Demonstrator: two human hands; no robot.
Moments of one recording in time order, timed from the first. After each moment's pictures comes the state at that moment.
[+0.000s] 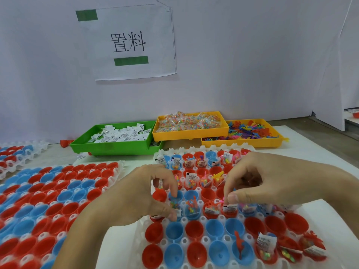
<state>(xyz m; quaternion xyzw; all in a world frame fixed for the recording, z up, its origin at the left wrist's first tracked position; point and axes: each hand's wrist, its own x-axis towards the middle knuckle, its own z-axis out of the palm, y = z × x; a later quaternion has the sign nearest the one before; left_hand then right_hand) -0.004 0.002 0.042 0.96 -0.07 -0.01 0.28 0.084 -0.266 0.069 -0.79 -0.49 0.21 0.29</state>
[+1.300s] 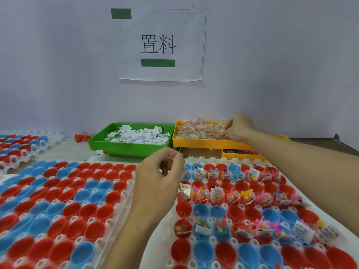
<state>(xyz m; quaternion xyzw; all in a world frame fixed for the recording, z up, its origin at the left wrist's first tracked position) 0.013 -0.003 0.027 0.78 0.03 0.38 0.49 0.291 -0.136 0.041 -0.94 -0.13 -0.12 0.28</state>
